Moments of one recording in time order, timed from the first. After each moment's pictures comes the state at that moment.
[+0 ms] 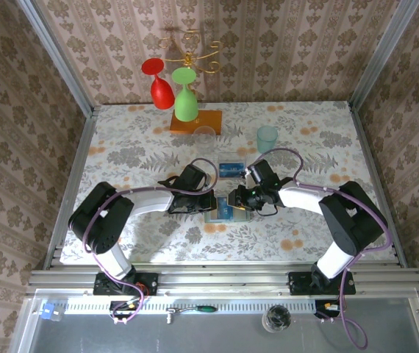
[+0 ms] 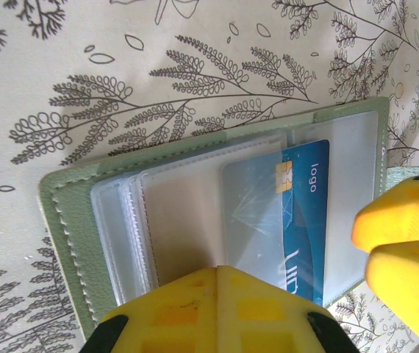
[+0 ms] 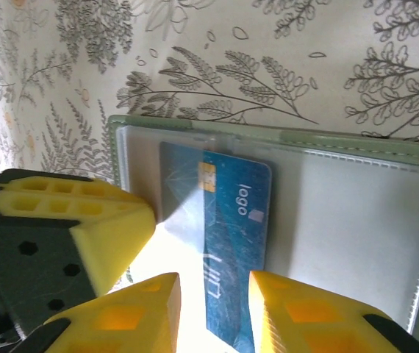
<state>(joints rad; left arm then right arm) -0.74 1.69 0.82 -0.13 0.36 -0.74 0.52 1.65 0.79 -0.14 -0.48 0.73</state>
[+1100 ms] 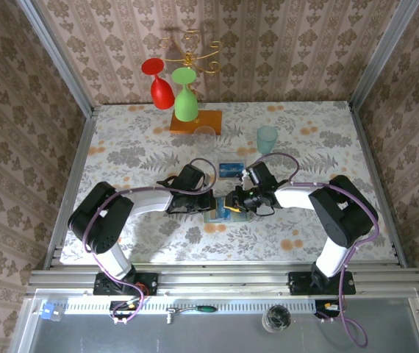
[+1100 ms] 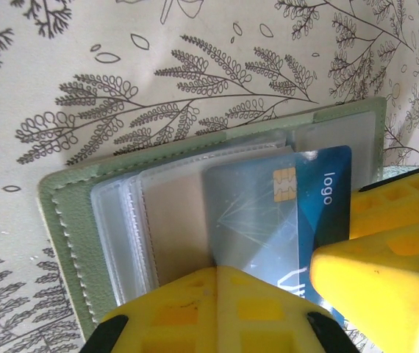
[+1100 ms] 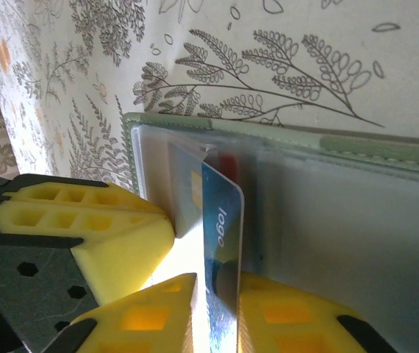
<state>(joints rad) -0.72 1.69 0.81 -0.12 0.39 -0.74 0.52 1.73 0.78 0.02 -0.59 0.82</state>
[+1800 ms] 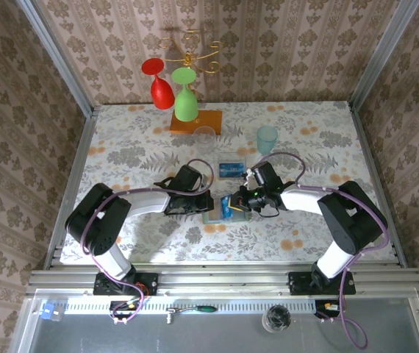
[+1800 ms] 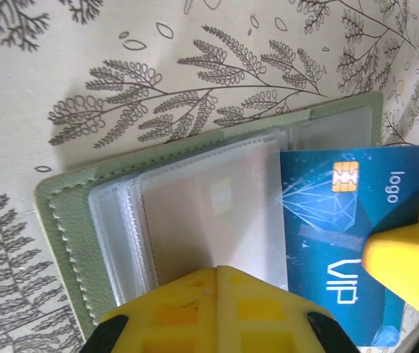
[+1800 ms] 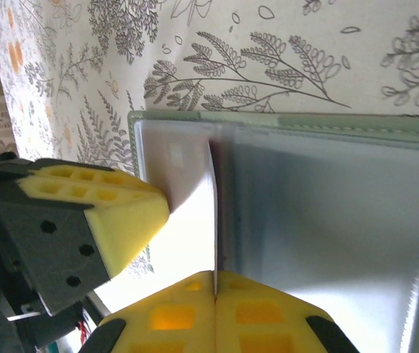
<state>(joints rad) -0.70 1.66 0.78 -0.10 0.40 -0.74 0.49 1.64 0.73 -0.02 -0.58 0.78</state>
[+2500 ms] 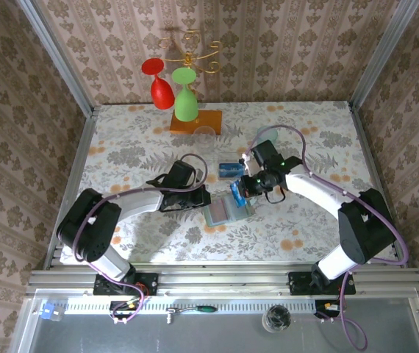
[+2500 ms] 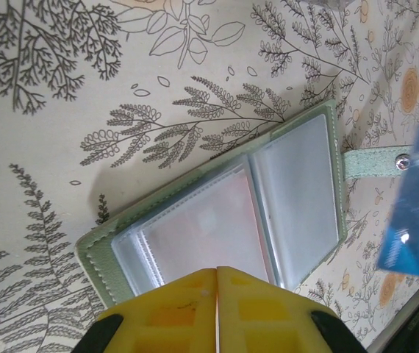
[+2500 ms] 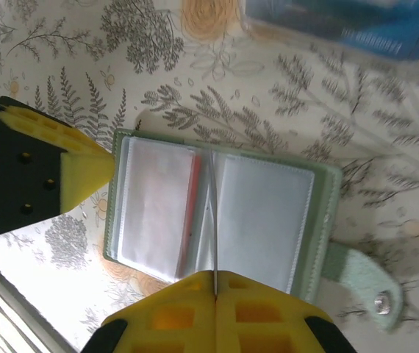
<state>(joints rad) -0.66 1.59 0.78 -0.13 0.42 -0.74 0.47 1.56 1.08 -0.62 -0.34 0.21</state>
